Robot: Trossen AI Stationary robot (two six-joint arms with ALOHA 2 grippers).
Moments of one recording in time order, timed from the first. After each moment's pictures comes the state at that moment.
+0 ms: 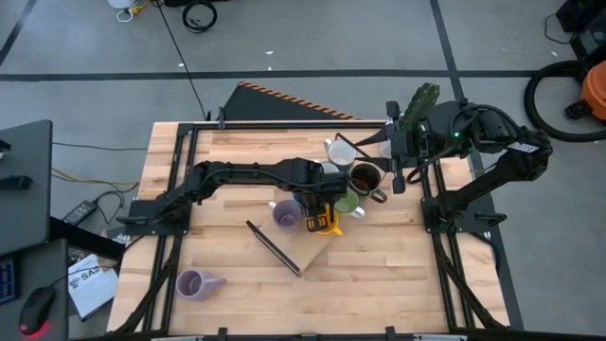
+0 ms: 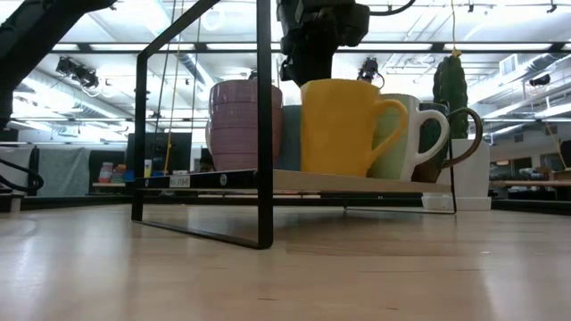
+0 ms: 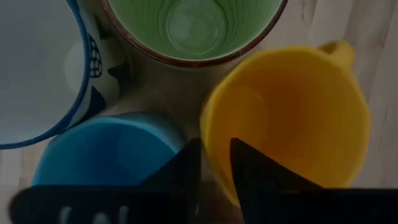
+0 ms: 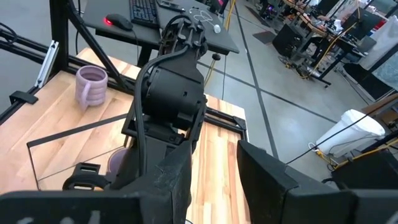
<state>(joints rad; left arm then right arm) -0.02 2.23 2.22 -1.26 -0.03 -0.17 0.13 1.26 1.80 -0.88 0.21 -0.36</state>
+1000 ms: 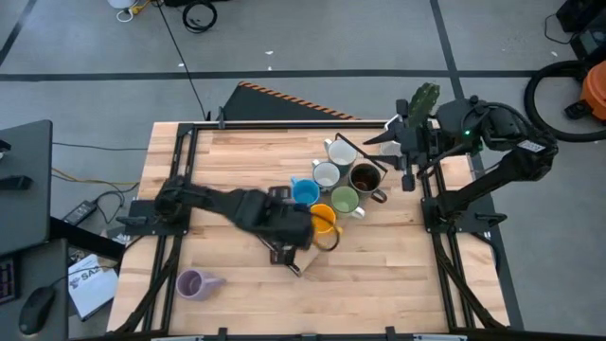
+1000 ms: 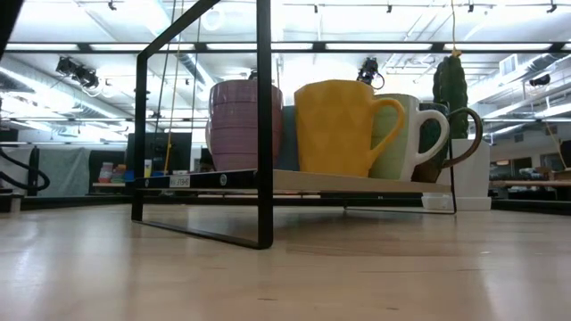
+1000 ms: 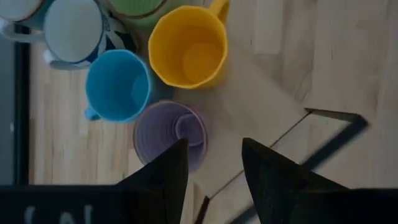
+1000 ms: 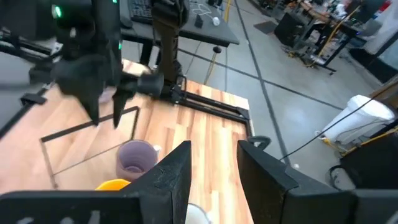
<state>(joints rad) -0.34 2.04 2.33 -1.57 -0.33 -0.31 0.13 1.21 1.80 -0.95 0.22 -0.30</state>
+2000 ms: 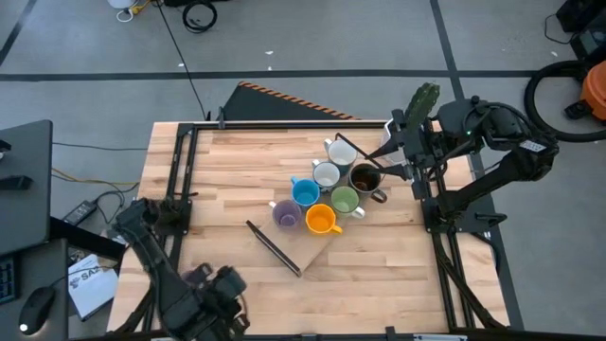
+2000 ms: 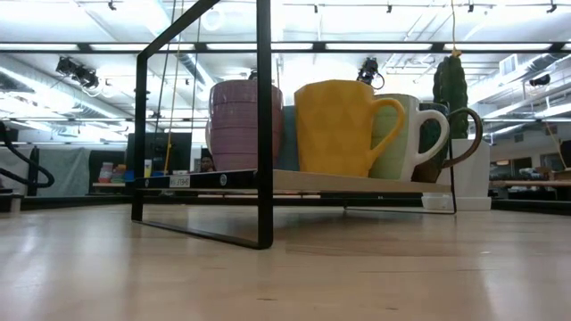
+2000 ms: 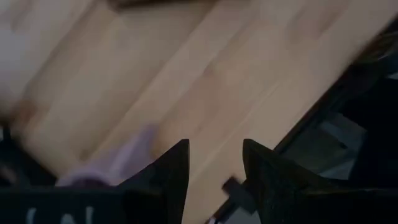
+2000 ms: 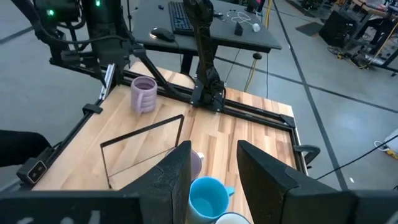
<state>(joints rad) -0.90 1.94 1.98 -1.57 -0.29 -1.60 0.14 1.21 1.80 -0.97 0.03 -0.22</state>
